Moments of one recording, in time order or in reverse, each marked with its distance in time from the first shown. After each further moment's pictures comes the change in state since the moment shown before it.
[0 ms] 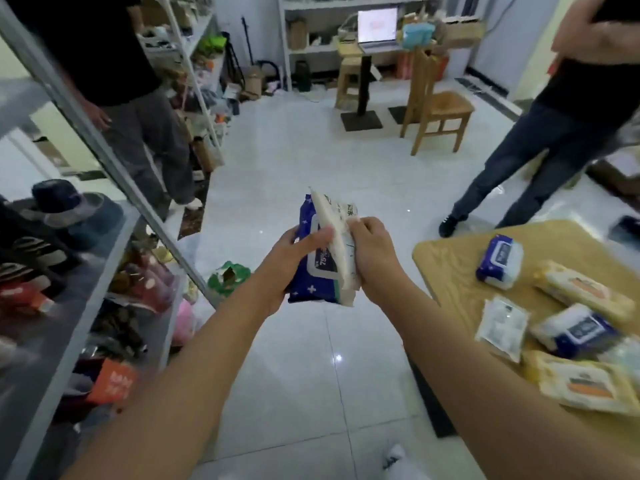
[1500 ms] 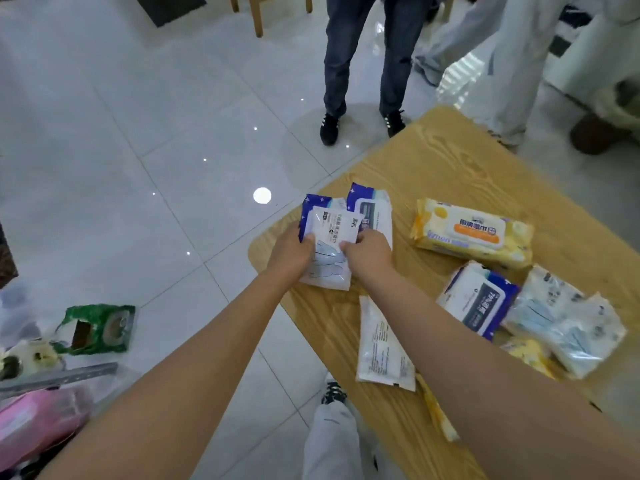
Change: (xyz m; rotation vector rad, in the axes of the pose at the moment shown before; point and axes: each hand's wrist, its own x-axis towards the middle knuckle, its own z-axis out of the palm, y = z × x) left_hand 0.413 -0.172 0.332 0.801 -0.160 -0.141; right_hand 0.302 0.187 -0.366 -0.283 0.472 0.442
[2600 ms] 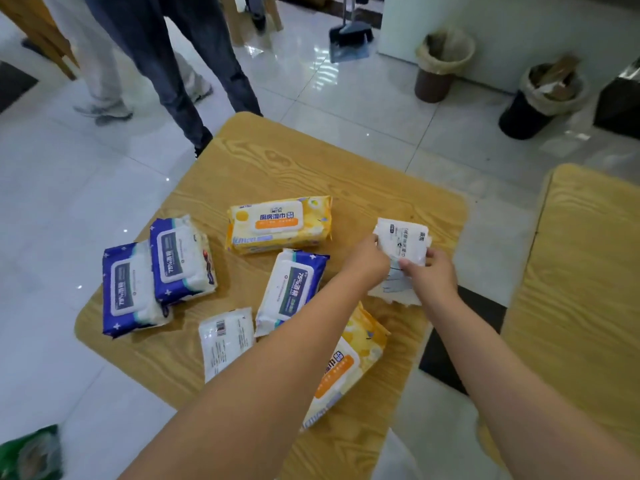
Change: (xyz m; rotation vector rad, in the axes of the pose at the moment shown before) left_hand -0.115 0.177 0.360 0.295 -0.558 0.092; right_hand -0.023 0.272 -0.292 0.443 0.526 0.320
